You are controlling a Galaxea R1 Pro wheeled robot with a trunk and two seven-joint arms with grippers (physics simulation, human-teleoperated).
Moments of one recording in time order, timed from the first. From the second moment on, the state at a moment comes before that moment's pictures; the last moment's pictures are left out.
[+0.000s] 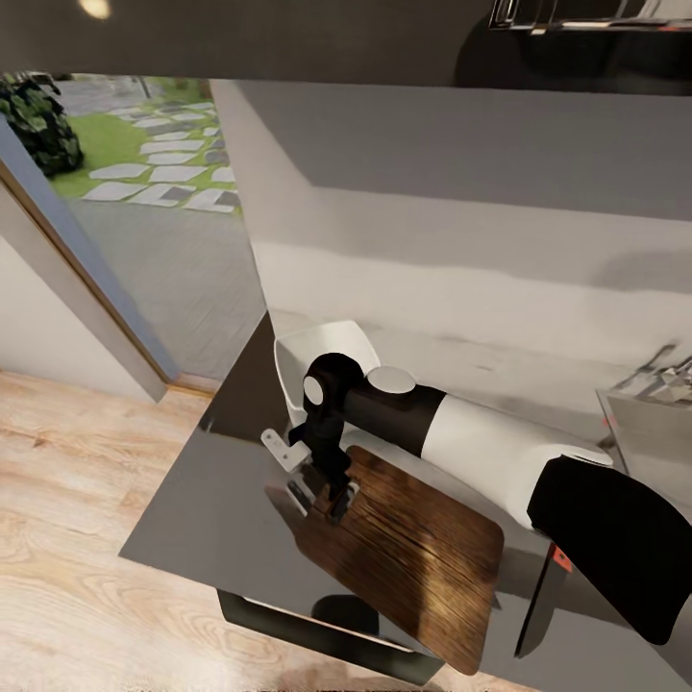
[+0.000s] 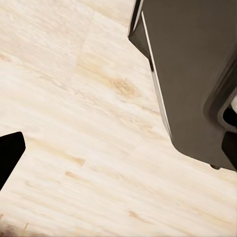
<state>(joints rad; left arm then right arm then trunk) -0.02 0.04 0.09 0.03 0.18 -0.26 0.00 -1.41 0.17 1.27 -0.86 0.40 0.19 1.41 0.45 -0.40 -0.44</state>
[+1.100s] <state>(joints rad) -0.02 0.04 0.09 0.03 0.18 -0.26 0.00 -1.44 0.17 1.27 -0.86 0.40 0.19 1.41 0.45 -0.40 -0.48</state>
